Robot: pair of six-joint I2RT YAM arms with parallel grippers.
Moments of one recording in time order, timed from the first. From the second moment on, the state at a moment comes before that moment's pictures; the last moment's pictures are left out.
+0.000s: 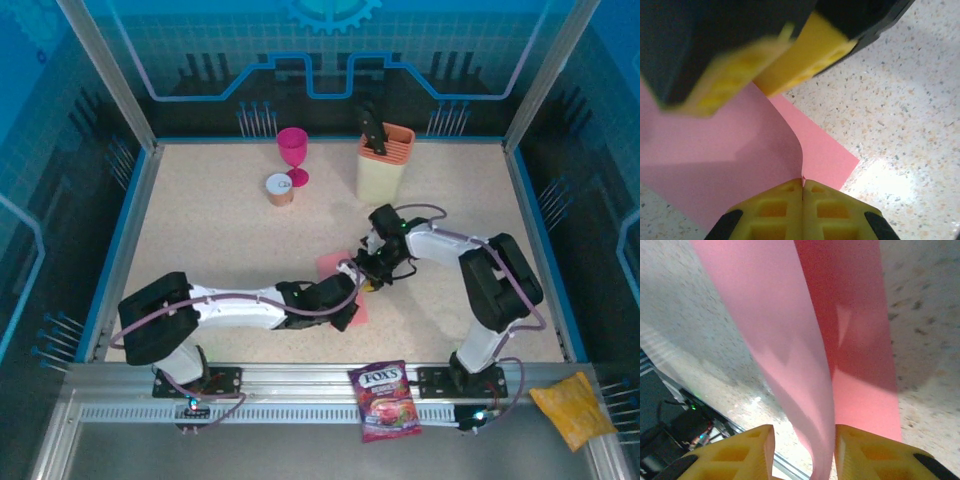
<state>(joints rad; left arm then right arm) -1.09 1.59 0.84 -0.16 -0.11 -0.50 0.45 1.71 0.99 -0.64 -0.65 0.69</state>
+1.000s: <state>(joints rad) -1.01 1.58 0.84 -0.23 0.08 -0.57 0.47 1.90 1.14 -0.63 -0.68 0.57</state>
